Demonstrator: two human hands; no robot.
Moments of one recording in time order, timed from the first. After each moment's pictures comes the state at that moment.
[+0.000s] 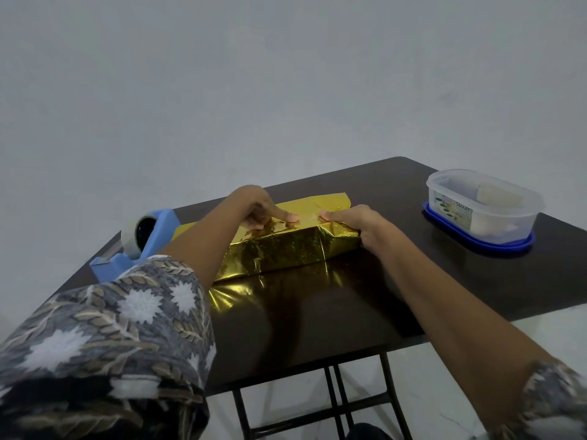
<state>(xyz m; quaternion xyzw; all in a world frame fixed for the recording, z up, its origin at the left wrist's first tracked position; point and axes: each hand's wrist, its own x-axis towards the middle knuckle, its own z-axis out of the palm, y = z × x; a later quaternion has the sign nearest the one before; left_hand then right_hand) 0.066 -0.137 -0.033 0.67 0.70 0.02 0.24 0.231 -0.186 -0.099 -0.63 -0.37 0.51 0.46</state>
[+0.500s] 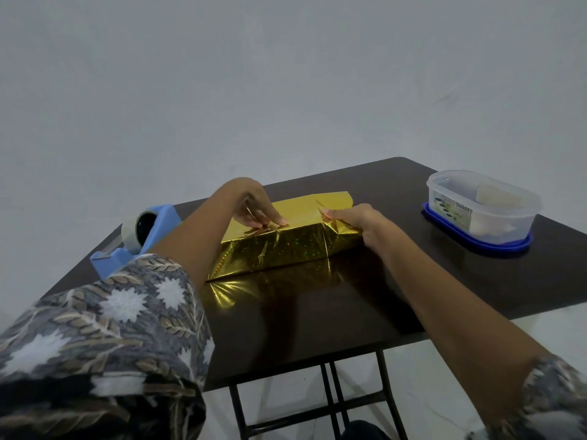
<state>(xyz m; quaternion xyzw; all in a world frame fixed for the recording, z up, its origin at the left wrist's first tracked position) 0.053 -0.141 -0.021 0.67 0.69 0.00 0.27 0.233 -0.196 -0.097 -0.62 -0.39 0.49 0.46</state>
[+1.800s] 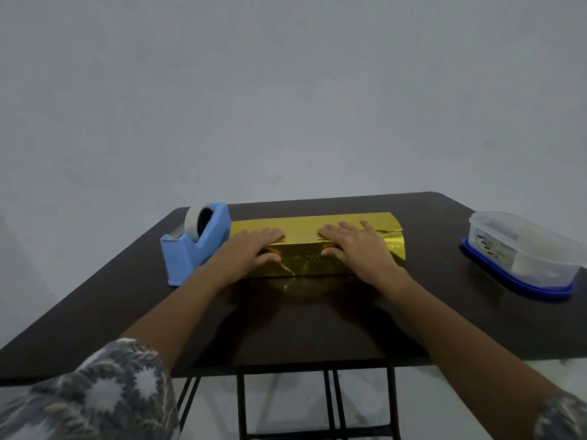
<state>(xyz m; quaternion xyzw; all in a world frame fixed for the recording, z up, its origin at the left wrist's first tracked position) -0.078 -0.179 -0.108 0.87 0.47 0.16 0.00 0.173 -0.199 -0.115 -0.55 -0.81 -0.16 0.09</state>
